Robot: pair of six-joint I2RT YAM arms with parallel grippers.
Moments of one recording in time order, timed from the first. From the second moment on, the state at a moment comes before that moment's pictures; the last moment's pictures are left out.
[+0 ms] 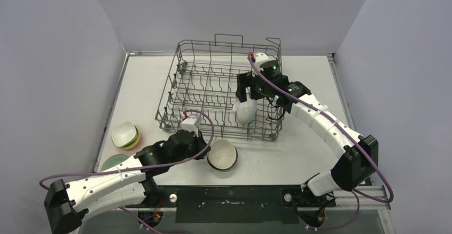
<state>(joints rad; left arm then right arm) -0.99 0.81 0.54 -0.34 -0.22 -0.75 0.56 1.46 1.34 -0.50 -0.05 0.19</state>
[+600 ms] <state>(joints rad) -0.99 0.94 0.56 -0.37 -0.25 -0.74 0.56 1.46 1.33 -0.50 -0.06 0.19</state>
